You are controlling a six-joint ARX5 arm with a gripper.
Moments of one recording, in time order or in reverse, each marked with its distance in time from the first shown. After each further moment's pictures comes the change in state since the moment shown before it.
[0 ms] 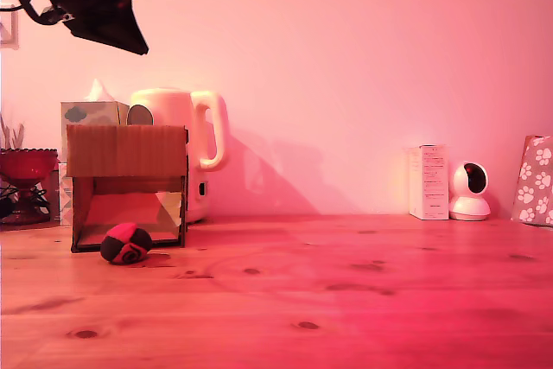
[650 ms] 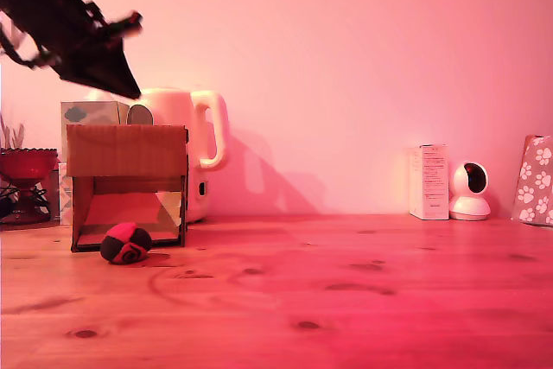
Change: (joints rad) arm -0.001 -0.064 -0.210 0.076 0.032 -0.023
